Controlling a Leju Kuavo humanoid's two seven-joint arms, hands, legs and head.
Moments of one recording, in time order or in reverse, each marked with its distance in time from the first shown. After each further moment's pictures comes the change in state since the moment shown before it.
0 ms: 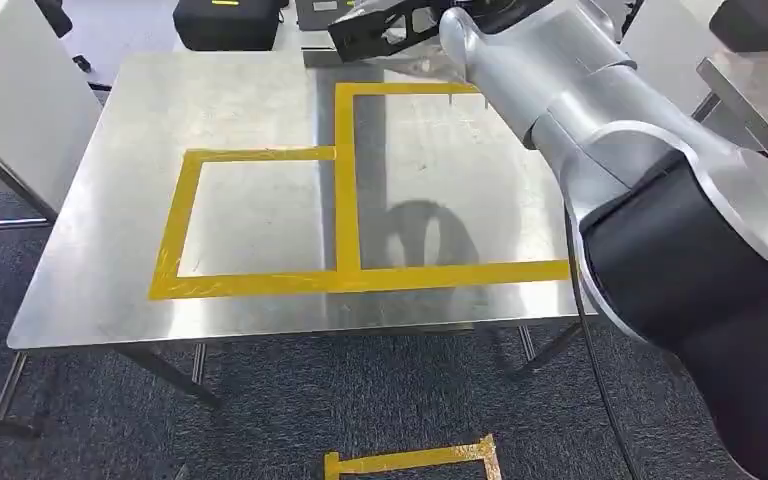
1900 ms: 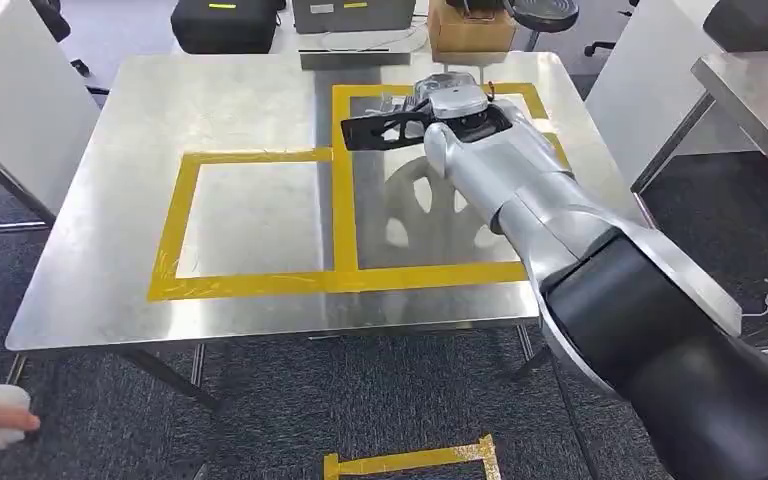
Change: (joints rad) left arm -0.002 -0.052 0.029 0.000 -0.077 0.032 0.047; right arm 0.287 0.032 -0.268 -0.004 0.097 0.099 0.122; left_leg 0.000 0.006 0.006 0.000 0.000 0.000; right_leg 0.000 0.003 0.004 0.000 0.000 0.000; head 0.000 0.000
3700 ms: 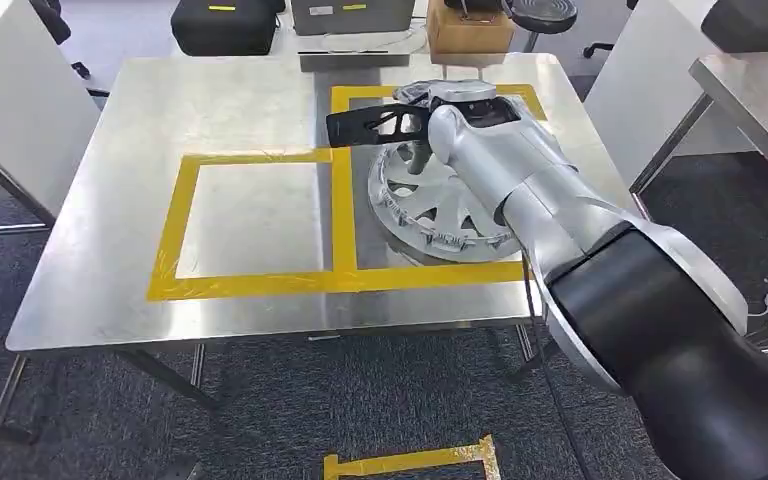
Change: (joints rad) left arm 0.000 0.027 0.009 0.000 -0.043 -0.036 -0.051; right arm -0.011 0.000 -0.108 -0.014 -0.071 0.104 -0.144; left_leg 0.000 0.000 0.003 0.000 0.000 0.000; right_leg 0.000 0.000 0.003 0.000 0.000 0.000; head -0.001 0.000
